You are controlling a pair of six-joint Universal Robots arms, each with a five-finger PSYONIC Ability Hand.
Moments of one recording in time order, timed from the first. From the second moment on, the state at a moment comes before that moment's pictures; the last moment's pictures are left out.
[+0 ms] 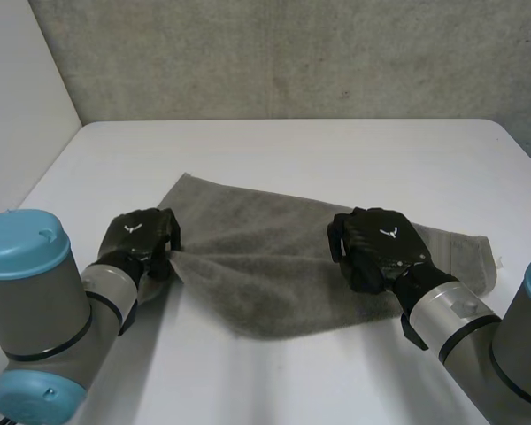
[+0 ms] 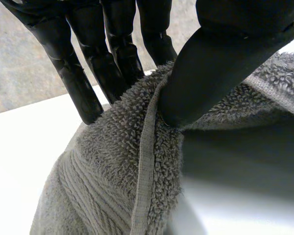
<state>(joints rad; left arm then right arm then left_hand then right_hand) 4.27 -1.88 -1.82 3.41 -1.64 3.12 2.02 -1.40 1.94 -0.36 1.31 3.13 1.19 1.22 1.21 1.22 1.02 1.36 1.34 1.33 1.34 1.19</state>
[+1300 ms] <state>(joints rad) 4.24 -1.82 -1.60 3.22 -1.64 3.15 2.08 -1.04 1.76 -0.38 1.43 2.93 1.19 1.22 1.21 1.22 1.02 1.32 1.33 1.34 1.34 1.16</state>
